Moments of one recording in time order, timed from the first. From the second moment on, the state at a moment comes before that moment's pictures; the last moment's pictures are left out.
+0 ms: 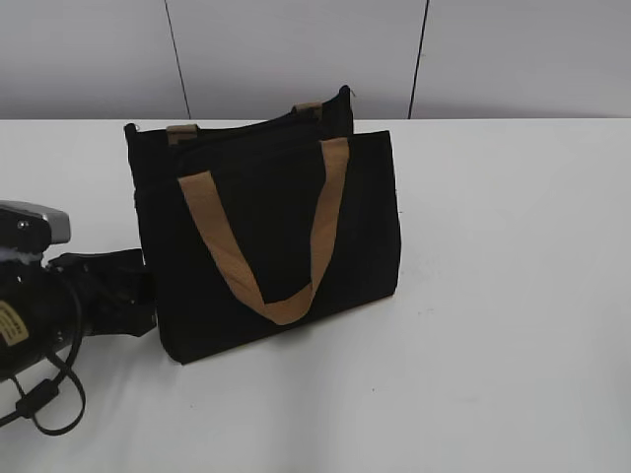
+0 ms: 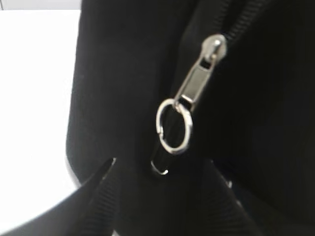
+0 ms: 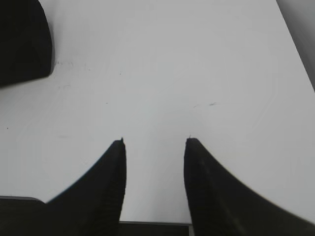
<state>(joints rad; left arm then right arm) -0.35 1.87 -0.27 0.18 -1.16 -0.06 -0.01 -0.01 -0.48 0.07 1.10 -0.09</state>
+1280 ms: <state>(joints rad) -0.35 1.88 -0.31 0.19 -1.13 -0.07 -0.01 -0.01 -0.48 0.07 1.10 -0.09</state>
